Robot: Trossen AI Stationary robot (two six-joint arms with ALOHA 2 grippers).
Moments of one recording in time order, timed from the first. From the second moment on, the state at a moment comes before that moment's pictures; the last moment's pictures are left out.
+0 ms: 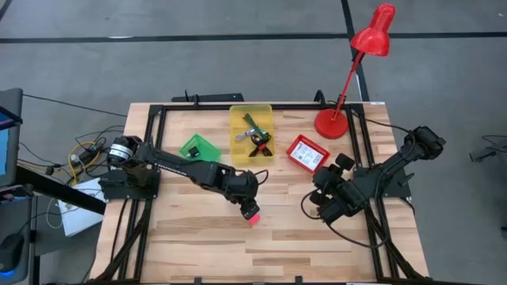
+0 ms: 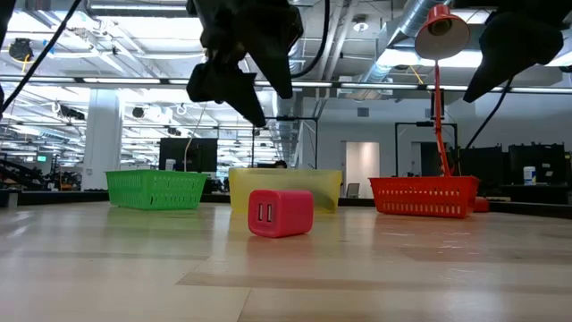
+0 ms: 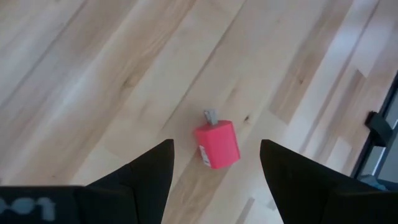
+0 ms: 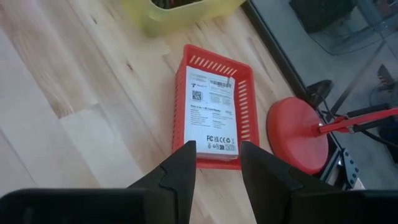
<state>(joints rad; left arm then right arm) -0.21 1.79 1.37 -0.62 0.01 -0.85 0.59 1.45 1.06 -1.39 0.79 1.11</state>
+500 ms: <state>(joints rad) -0.24 1.95 1.53 -0.75 0.04 -0.83 0.59 1.44 1.06 -1.38 0.78 1.11</state>
